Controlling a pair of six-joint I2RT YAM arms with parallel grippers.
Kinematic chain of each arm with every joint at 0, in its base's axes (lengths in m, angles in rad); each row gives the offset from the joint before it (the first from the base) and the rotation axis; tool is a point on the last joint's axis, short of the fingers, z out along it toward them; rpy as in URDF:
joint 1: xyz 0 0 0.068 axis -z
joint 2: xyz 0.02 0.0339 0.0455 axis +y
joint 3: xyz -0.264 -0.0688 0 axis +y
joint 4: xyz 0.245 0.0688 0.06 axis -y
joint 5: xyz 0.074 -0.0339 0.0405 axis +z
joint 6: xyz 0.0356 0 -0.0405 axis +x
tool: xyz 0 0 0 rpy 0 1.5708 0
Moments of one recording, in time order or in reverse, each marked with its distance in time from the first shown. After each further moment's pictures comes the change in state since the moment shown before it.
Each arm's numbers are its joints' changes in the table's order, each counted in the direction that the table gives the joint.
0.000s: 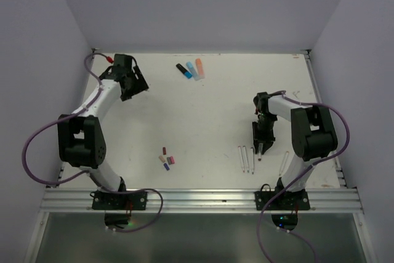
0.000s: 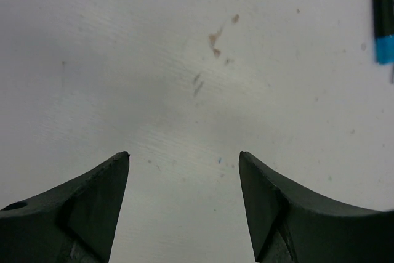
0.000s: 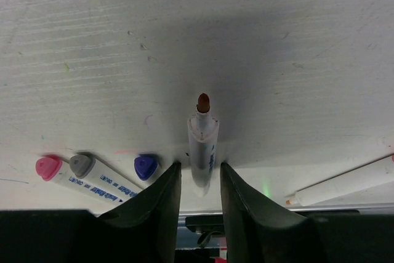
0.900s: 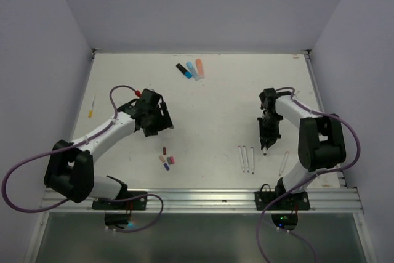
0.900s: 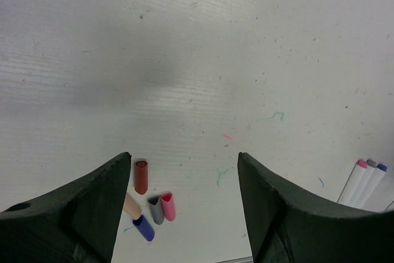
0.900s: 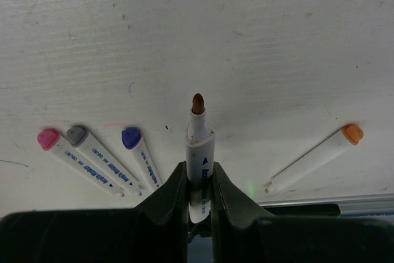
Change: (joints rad) left arm 0.345 -0.288 0.404 -0.019 -0.077 -0.213; right arm 0.039 -0.136 0.002 -0.023 -0.051 -0.033
